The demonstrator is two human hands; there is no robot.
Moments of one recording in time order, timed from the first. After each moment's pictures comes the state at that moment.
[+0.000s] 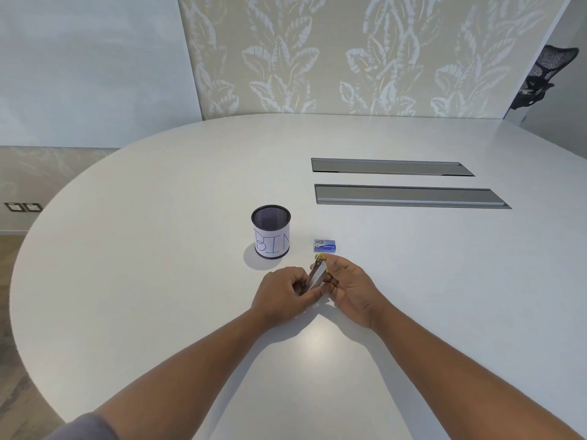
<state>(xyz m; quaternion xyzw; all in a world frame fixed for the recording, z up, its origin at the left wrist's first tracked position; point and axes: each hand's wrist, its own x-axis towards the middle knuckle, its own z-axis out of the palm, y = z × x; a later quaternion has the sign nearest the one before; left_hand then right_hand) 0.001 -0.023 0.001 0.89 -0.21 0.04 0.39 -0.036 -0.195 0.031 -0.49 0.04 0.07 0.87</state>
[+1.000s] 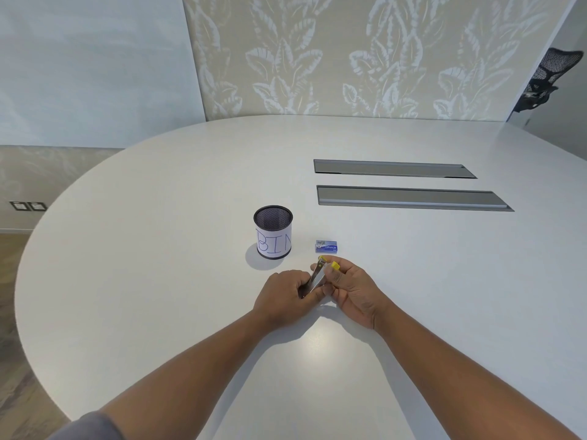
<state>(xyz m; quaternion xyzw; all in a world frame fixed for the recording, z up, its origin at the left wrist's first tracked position) -0.006 -0.024 0.008 0.90 -0.24 0.04 0.36 -0.035 -0.201 0.029 -0.46 0.05 0.09 0.88</state>
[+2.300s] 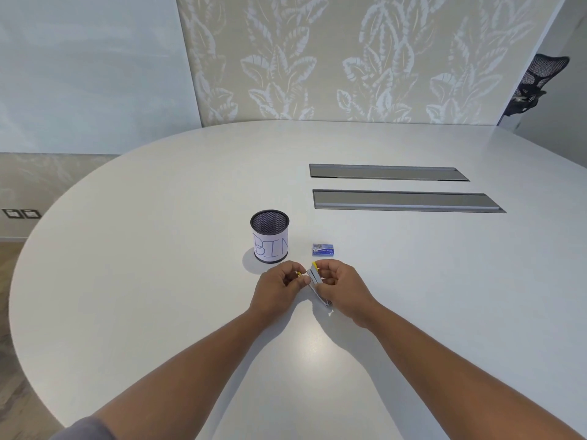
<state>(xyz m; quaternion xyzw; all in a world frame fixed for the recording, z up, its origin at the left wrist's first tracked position) 0.009 -0.022 0.002 0.82 -0.15 -0.01 0.56 -0.034 -0.195 0.031 -0.78 0.05 0.01 0.62</state>
